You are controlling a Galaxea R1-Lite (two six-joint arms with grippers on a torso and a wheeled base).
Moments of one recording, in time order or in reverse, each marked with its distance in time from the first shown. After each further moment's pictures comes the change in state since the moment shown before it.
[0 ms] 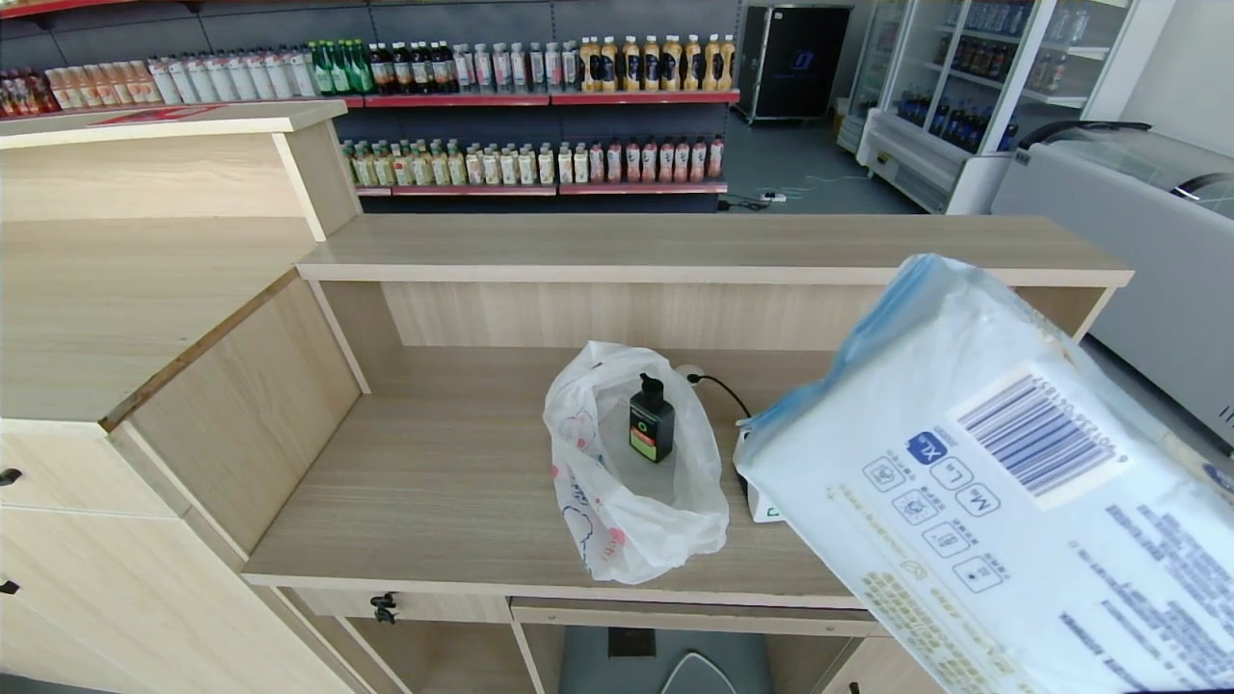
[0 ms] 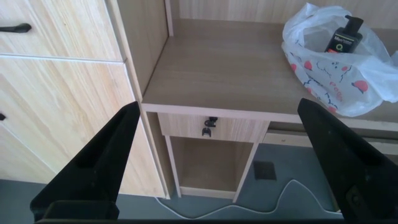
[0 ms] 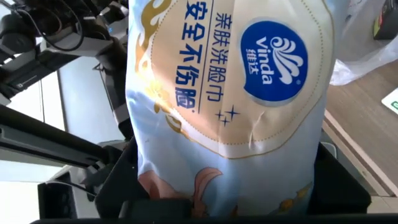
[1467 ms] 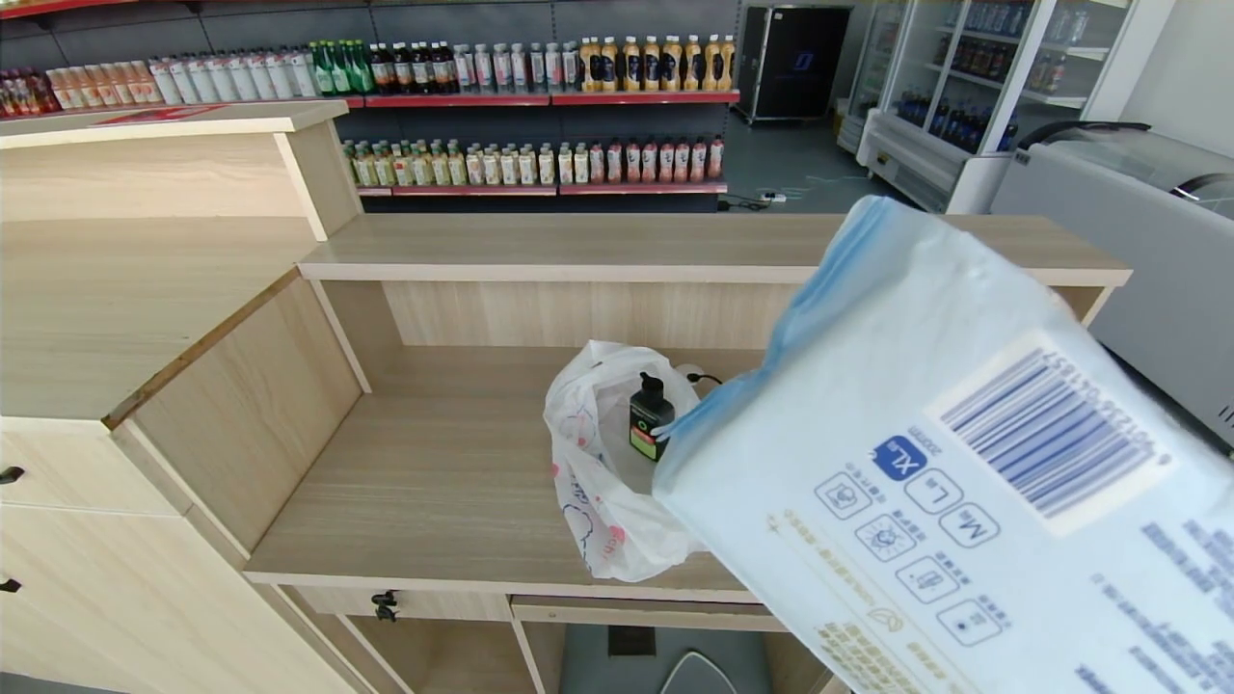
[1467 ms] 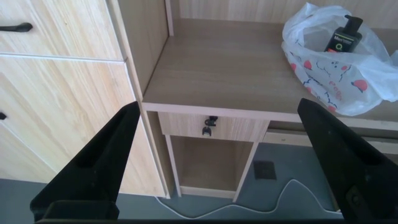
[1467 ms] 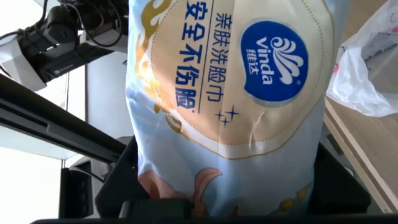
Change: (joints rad) left arm 0.000 0.000 0.000 0.000 0.000 0.000; right arm 0.165 0.067 -0.090 -0.012 0.000 0.019
